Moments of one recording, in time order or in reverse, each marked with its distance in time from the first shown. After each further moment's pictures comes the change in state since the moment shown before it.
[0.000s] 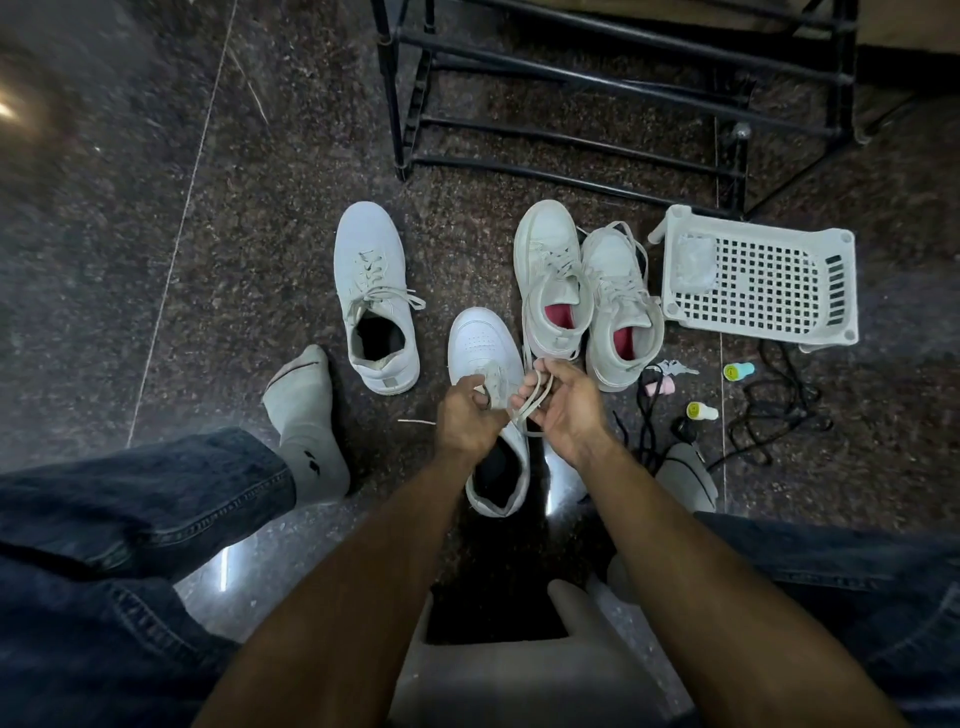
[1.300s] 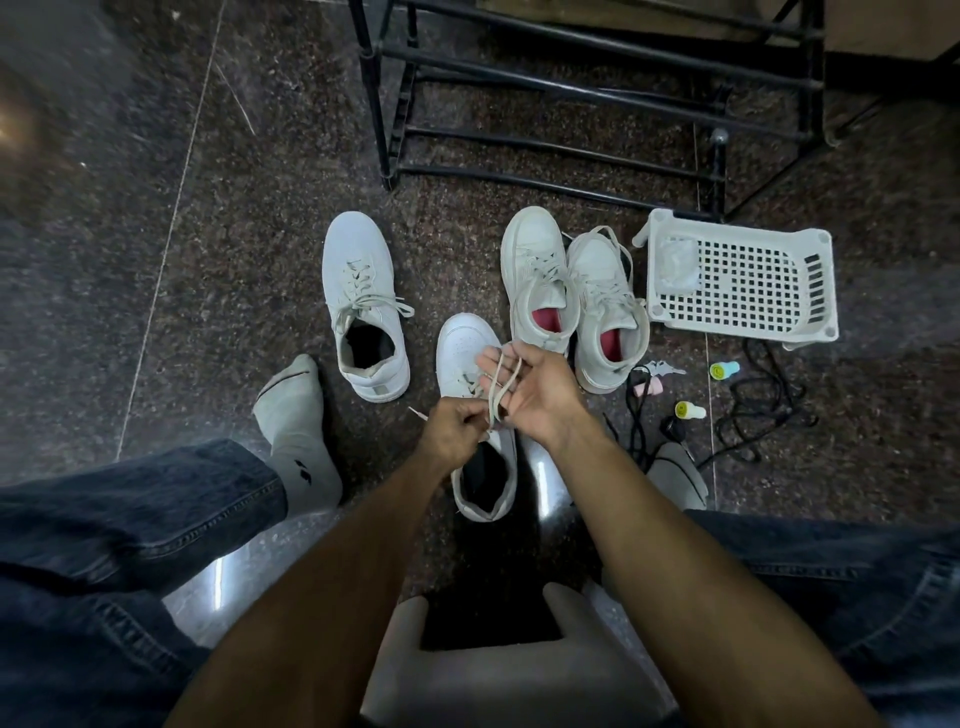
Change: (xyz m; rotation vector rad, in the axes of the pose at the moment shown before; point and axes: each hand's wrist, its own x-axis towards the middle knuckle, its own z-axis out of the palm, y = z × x) left_hand 0.006 -0.015 -0.014 -0.028 -0.290 0.220; right_hand -0.008 -0.020 0.041 0.190 0.004 0.173
